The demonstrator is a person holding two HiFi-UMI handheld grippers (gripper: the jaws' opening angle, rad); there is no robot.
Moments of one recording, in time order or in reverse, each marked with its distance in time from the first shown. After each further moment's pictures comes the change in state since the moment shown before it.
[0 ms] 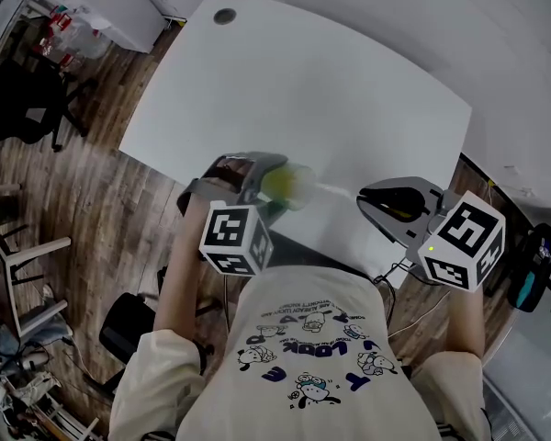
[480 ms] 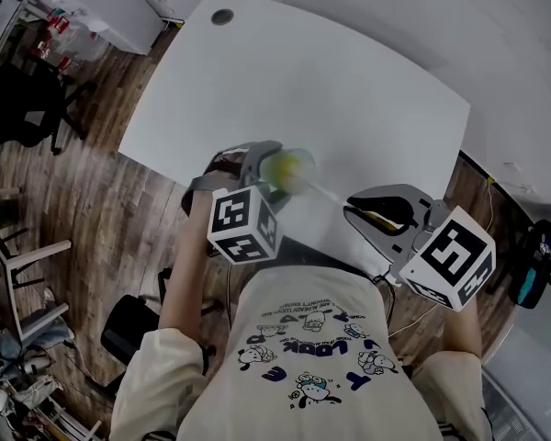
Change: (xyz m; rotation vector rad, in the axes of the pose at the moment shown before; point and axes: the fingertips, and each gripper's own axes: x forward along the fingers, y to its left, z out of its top) left arm 0.008 0.023 -0.004 -0.177 0.037 0.048; right arm 0.006 0.026 0.009 -0.113 0.008 -0.023
